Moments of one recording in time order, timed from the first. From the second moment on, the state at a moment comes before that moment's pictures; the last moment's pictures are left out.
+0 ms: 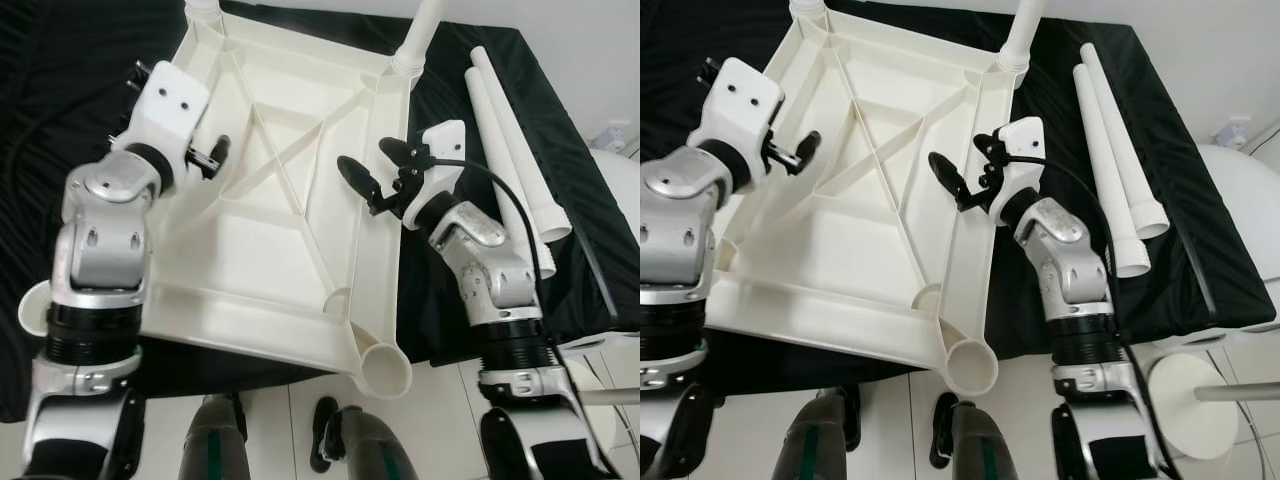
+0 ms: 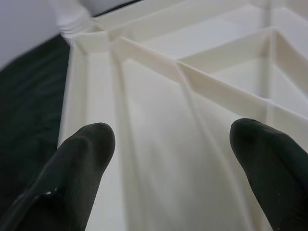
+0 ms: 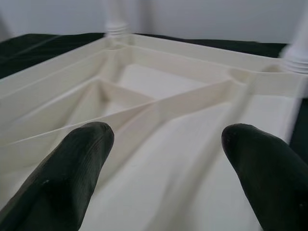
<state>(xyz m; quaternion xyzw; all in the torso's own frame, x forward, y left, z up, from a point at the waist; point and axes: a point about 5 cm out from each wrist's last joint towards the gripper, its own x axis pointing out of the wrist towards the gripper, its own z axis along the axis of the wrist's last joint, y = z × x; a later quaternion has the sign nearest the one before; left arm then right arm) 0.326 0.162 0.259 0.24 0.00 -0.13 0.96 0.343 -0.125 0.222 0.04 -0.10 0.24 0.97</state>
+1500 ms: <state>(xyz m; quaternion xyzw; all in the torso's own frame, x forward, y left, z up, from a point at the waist) 0.305 0.144 0.228 0.31 0.02 -0.21 0.93 0.407 -0.151 0.202 0.14 0.01 0.06 0.99</state>
